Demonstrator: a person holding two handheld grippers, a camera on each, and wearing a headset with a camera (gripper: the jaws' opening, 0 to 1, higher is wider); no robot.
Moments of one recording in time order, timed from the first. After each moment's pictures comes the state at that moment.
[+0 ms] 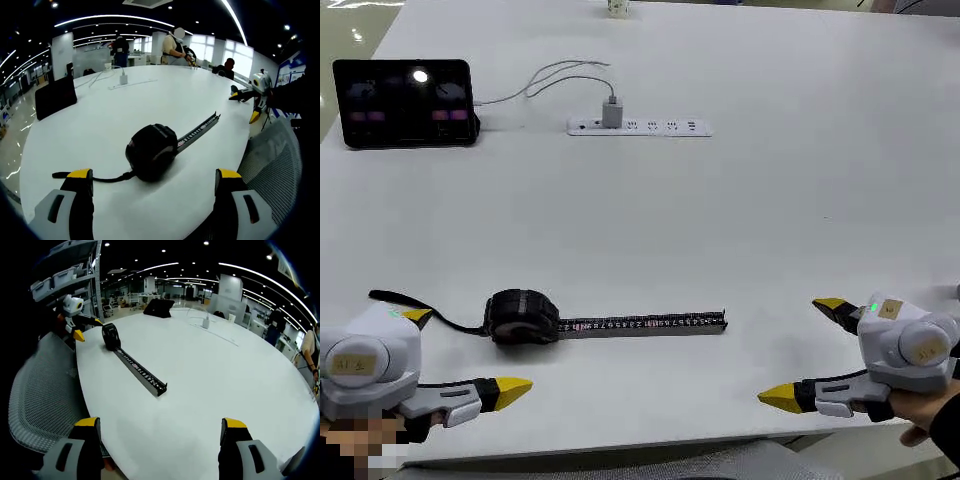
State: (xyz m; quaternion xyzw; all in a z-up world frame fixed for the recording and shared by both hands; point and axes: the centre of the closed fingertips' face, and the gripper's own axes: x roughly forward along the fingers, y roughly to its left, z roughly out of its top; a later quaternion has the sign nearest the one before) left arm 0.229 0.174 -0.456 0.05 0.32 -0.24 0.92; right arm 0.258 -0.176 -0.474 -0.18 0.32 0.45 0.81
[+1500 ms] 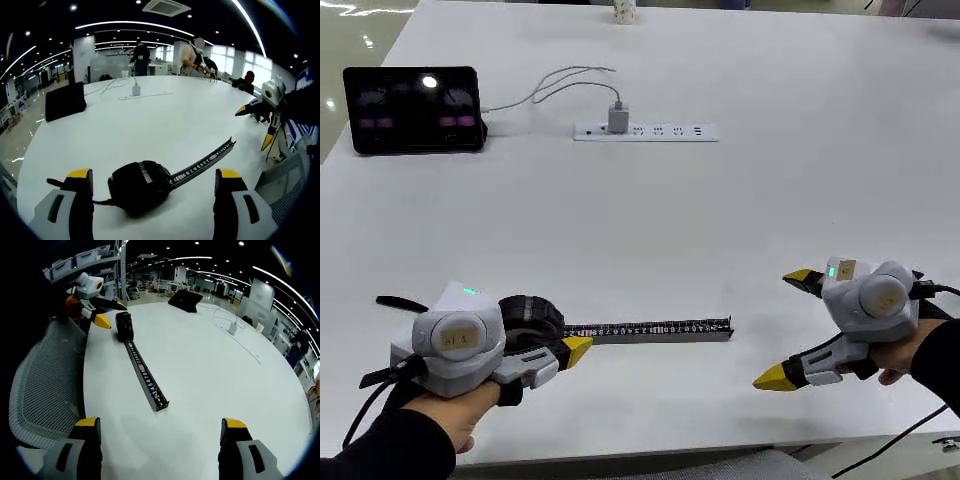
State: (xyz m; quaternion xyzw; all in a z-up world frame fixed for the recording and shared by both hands) left arm 0.276 0.138 -0.449 0.02 0.29 -0.14 0.95; right arm 0.288 -0.142 -0.473 -0.27 0.33 0.53 0.73
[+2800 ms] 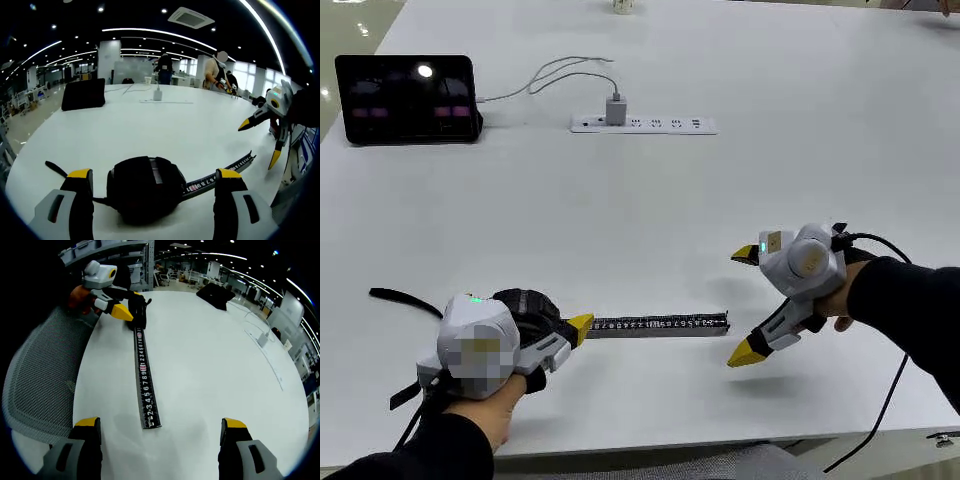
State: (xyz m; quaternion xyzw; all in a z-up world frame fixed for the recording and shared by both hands) left arm 0.292 0.150 -0.472 -0.03 0.24 -0.05 0.97; right arm 0.312 -0.104 -0.500 -0.34 0.34 0.61 0.63
